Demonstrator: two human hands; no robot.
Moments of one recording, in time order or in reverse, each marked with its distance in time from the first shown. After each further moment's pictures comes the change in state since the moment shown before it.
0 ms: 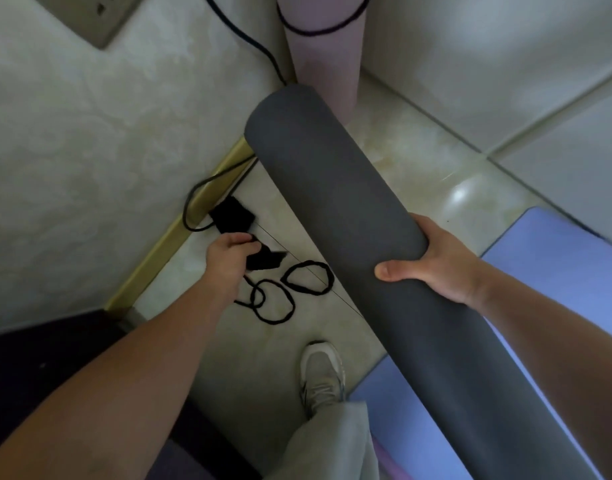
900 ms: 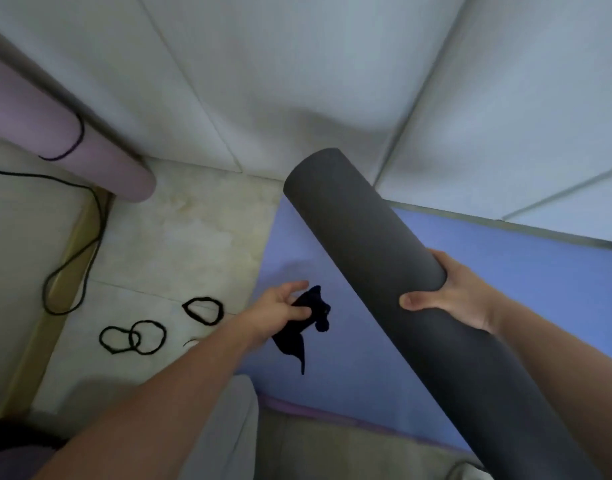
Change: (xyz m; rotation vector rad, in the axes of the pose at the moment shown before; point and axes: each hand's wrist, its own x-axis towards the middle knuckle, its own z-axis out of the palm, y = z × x) left_hand -0.415 -0.078 0.238 0.651 -0.953 0.133; right_hand -0.423 0.265 -0.186 0.197 0.409 0.201
